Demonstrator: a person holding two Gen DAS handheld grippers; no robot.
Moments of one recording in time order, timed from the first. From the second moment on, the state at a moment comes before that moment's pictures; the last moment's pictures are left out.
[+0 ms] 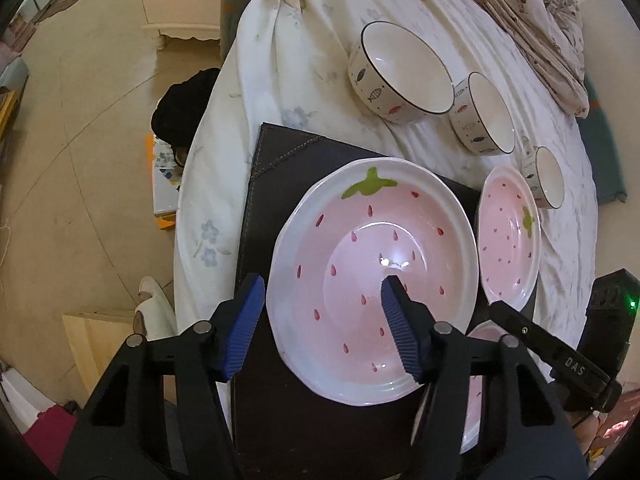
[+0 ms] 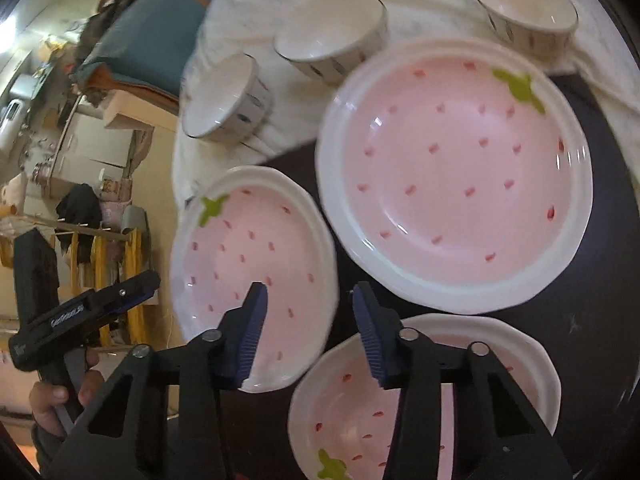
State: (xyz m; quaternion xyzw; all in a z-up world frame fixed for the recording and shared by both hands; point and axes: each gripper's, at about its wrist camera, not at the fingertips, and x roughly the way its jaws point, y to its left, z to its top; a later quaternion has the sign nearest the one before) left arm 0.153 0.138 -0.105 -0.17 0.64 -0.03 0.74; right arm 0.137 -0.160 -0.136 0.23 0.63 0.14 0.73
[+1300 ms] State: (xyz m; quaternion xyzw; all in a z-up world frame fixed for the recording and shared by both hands) left arm 0.151 0.118 -0.131 -0.08 0.65 0.00 0.75; right arm 0.152 -0.130 -0.167 0.20 0.64 0.16 0.73
